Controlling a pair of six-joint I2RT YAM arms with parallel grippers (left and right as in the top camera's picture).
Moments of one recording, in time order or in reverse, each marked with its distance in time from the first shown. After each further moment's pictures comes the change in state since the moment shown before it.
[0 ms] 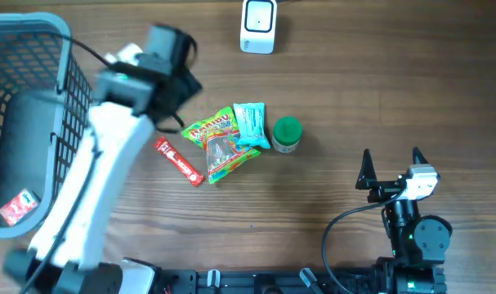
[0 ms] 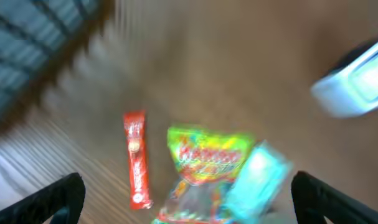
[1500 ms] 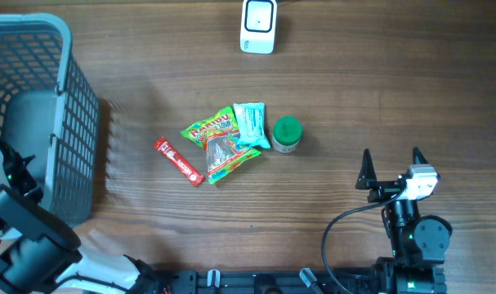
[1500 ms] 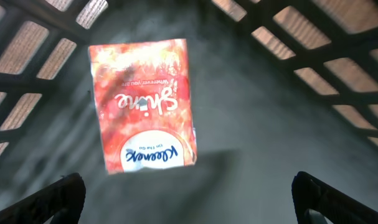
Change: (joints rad) left arm 1.095 0.243 -0.369 0.345 0.012 -0.462; right arm 0.000 0.000 0.000 0.000 0.000 0.000
